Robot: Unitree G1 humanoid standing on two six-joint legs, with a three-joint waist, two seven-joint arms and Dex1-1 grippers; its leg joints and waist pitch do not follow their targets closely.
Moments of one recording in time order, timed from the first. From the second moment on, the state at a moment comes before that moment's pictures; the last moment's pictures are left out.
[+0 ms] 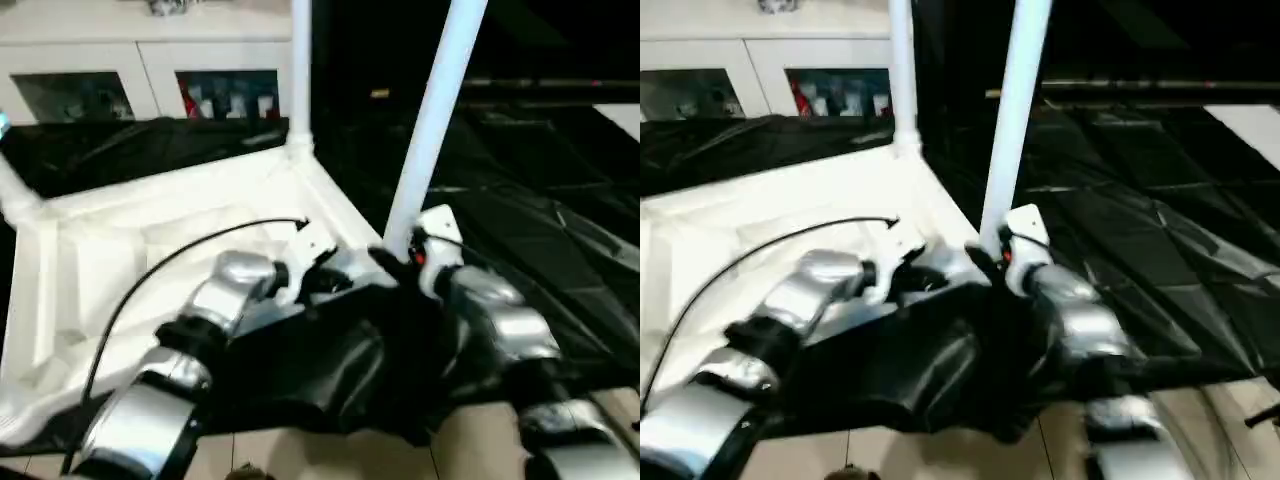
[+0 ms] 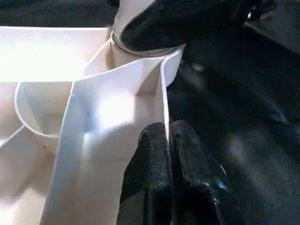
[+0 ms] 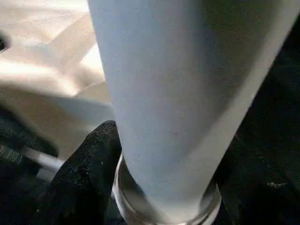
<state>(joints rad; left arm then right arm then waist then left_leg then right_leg) -0.72 0.20 -0.24 0.79 0.02 0.13 -1.06 -0.49 -0.28 0.08 0.49 0.14 0.26 0.69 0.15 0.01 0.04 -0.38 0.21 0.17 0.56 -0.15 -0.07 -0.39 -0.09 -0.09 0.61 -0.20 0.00</state>
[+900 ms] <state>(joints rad) -0.65 0.32 -0.28 0.68 -0.03 0.14 -1.32 -0.44 -0.43 0.20 0.32 0.20 0.32 1.09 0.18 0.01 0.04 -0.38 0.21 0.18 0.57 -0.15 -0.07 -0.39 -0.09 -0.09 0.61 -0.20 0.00</state>
